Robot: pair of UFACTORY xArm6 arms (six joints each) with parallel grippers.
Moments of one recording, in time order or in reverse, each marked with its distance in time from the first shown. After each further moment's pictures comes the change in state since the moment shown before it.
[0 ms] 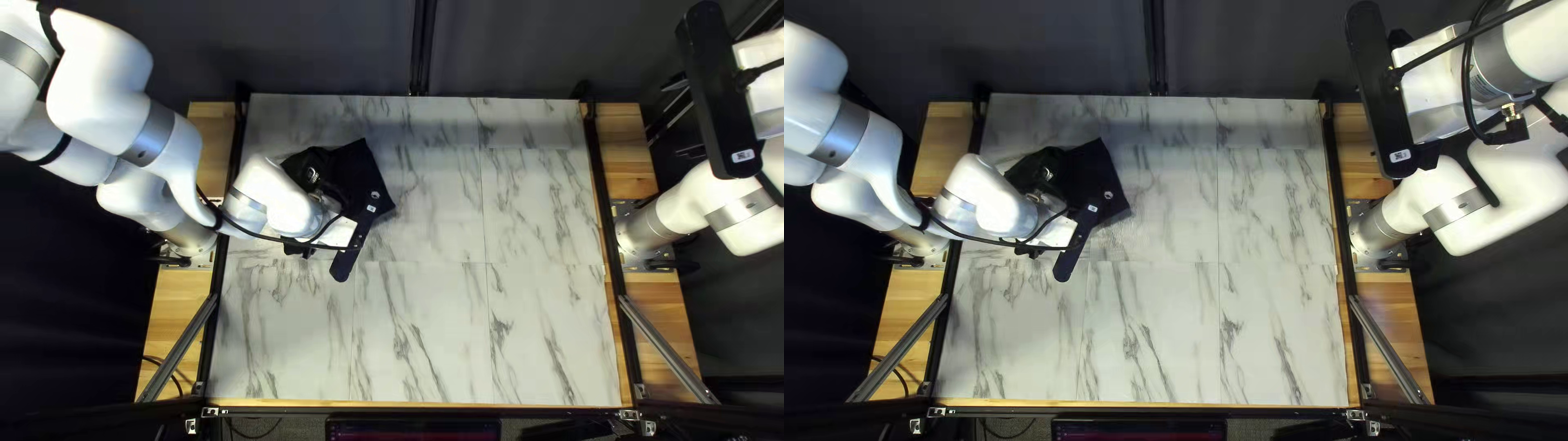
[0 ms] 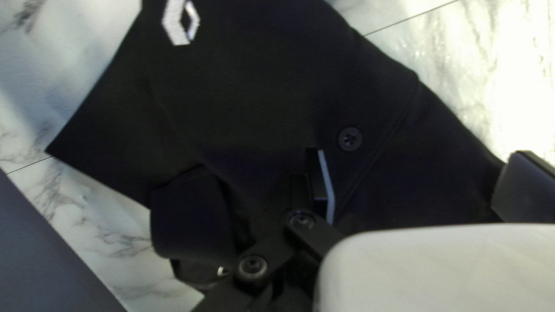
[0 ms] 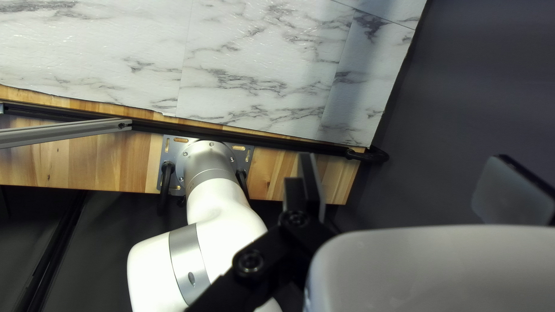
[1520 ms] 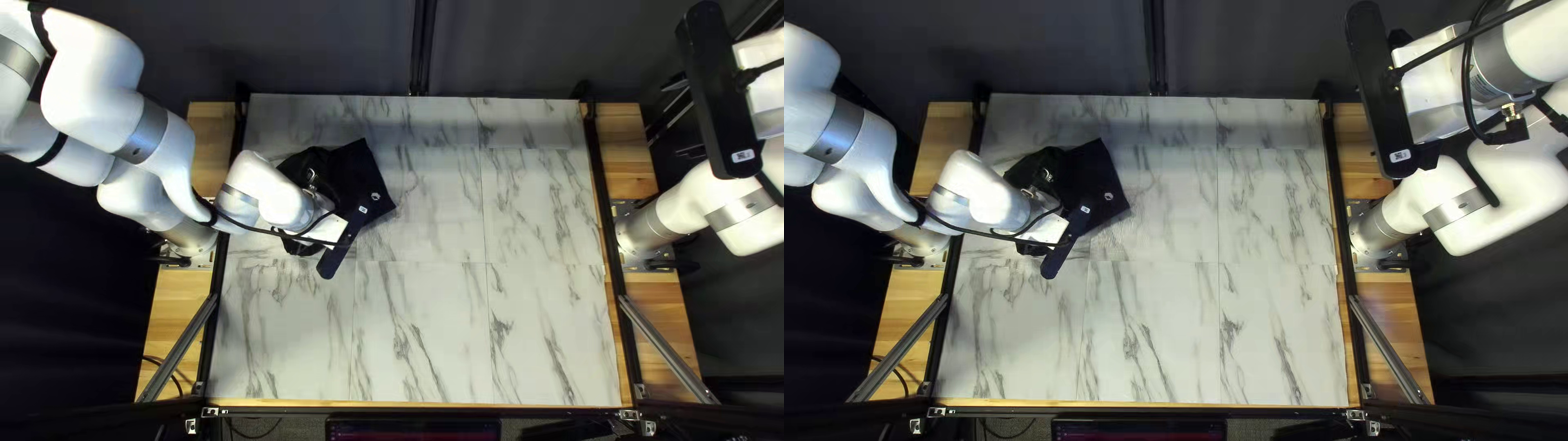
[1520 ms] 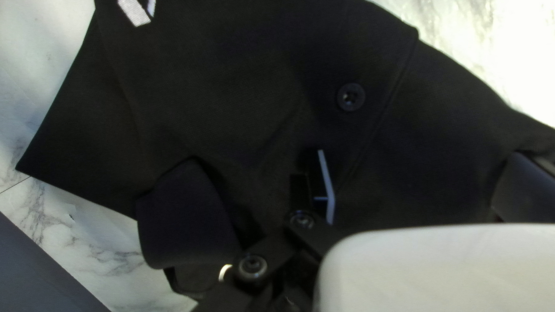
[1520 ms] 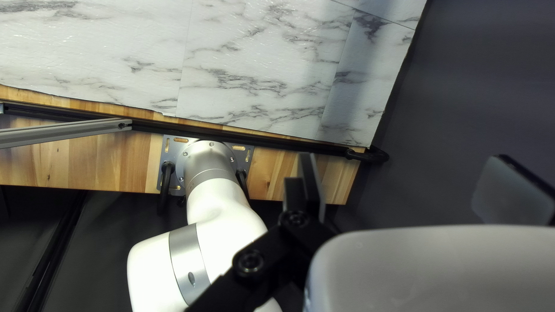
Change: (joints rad) left arm 0.012 -0.098 0.041 -0.061 0.038 0.164; right arm 0.000 0.000 0.000 0.000 0.000 0.000
